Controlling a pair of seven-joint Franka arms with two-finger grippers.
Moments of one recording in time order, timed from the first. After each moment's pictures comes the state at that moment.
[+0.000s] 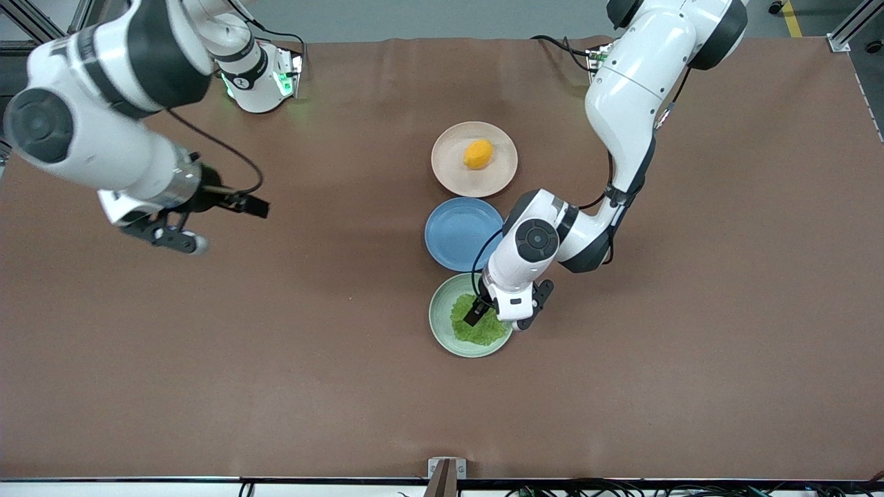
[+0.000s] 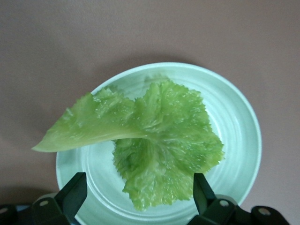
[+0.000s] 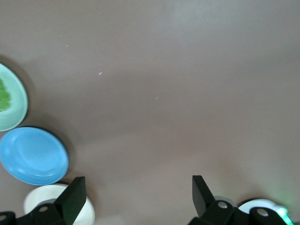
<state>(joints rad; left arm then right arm) -0.48 0.85 -0.15 -1.42 -0.04 2.44 -1.48 0.40 0.12 -0.08 -1.66 0.16 1.62 0.65</state>
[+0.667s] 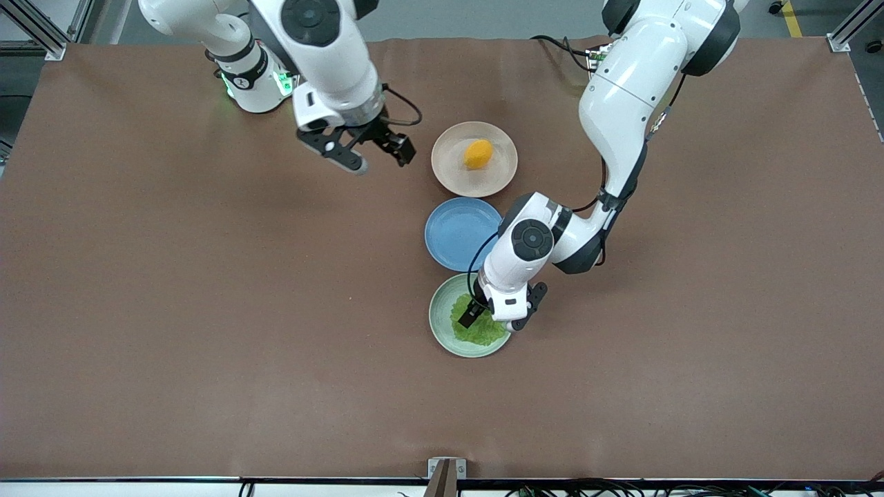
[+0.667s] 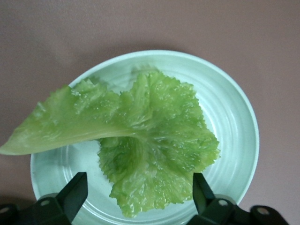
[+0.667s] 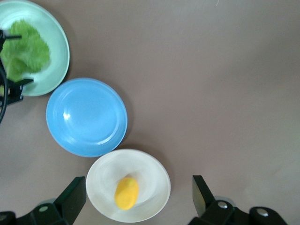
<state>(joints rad) -0.49 0.88 -0.15 -1.41 -0.04 2.51 -1.47 0.86 0.10 -0.07 -1.83 0.16 1.92 1.34</state>
